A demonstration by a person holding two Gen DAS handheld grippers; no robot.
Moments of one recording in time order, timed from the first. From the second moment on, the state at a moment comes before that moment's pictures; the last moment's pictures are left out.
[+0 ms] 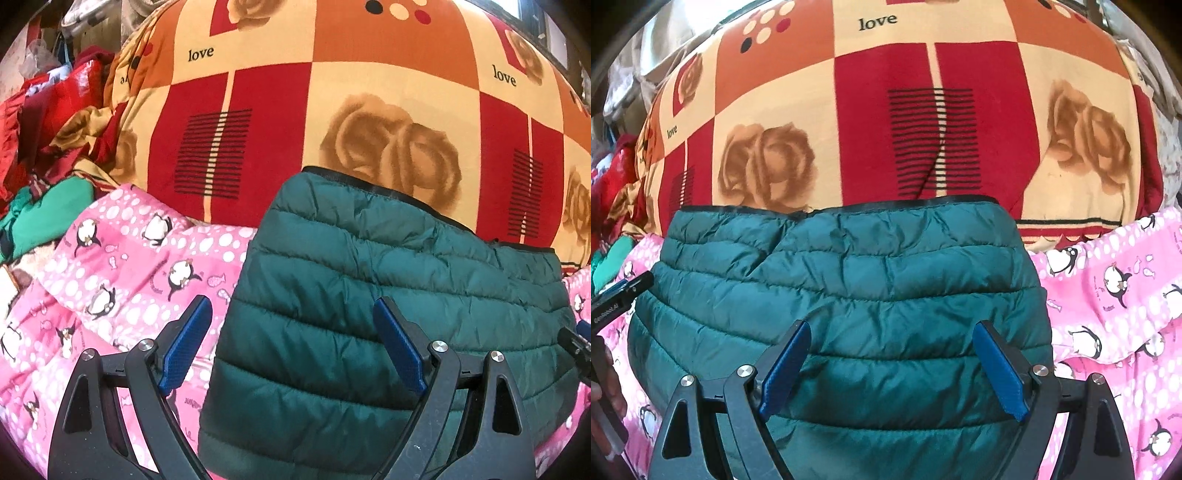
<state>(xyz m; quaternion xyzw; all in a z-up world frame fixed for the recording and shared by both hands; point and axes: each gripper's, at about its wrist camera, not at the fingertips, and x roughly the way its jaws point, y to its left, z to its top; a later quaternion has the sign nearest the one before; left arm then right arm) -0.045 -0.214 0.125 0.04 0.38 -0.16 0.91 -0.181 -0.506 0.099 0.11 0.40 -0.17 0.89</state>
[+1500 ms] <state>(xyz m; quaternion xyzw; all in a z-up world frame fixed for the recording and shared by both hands) -0.039 -0.203 0.105 0.00 0.42 -0.18 0.89 -0.198 -0.525 0.091 0.05 0.41 -0.25 0.87</state>
